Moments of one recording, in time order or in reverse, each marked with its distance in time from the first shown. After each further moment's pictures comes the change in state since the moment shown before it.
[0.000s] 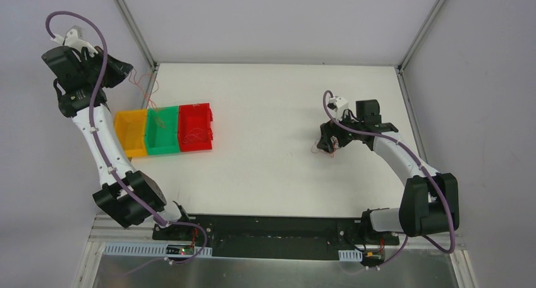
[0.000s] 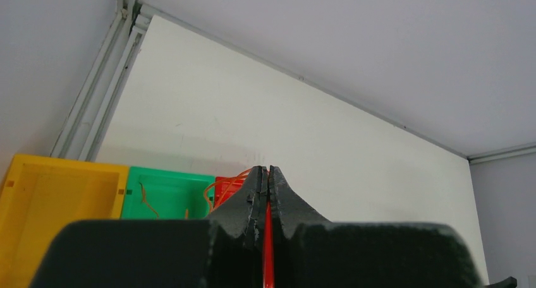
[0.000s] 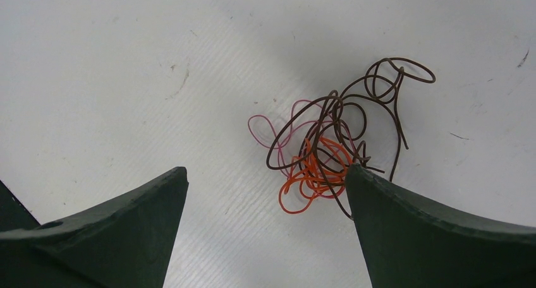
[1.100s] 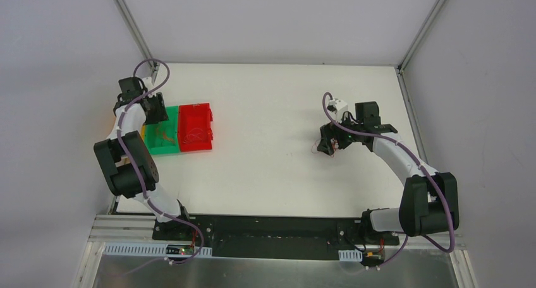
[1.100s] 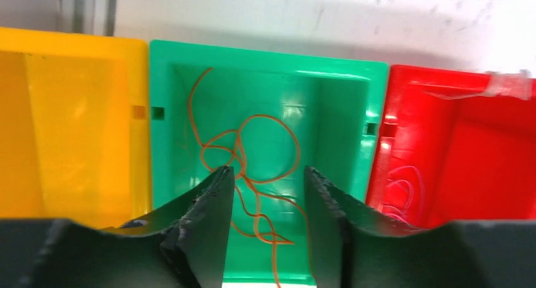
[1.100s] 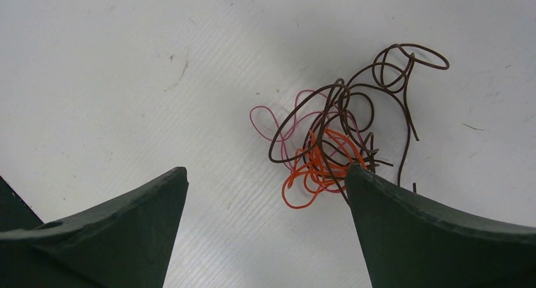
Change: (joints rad) left arm -0.211 0.263 -0.415 0.054 -0.443 0.438; right arm 0.000 0.003 -0.020 0.005 0.002 0.002
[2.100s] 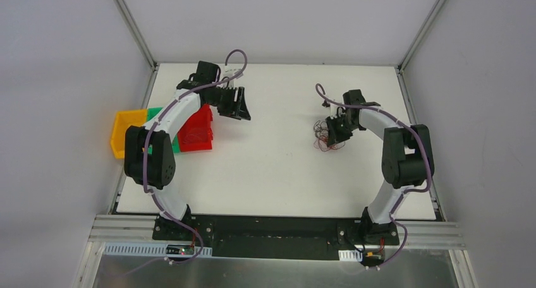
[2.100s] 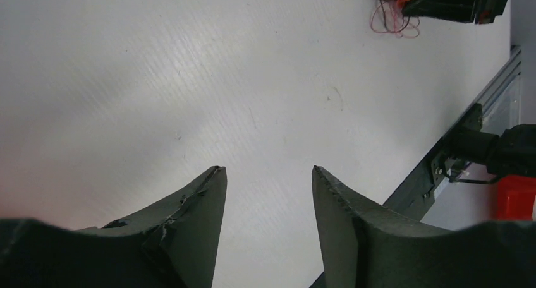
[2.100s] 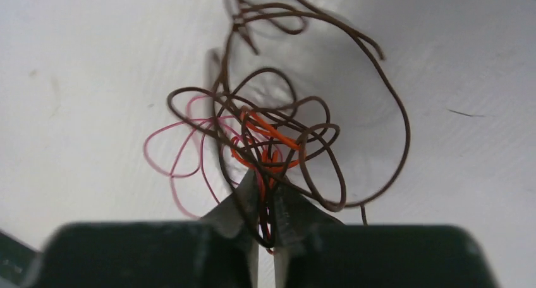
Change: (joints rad) left arm -0.615 0.059 0.208 -0.201 0.478 -0.154; right arm -0.005 0.446 0.298 -0.200 0.226 0.070
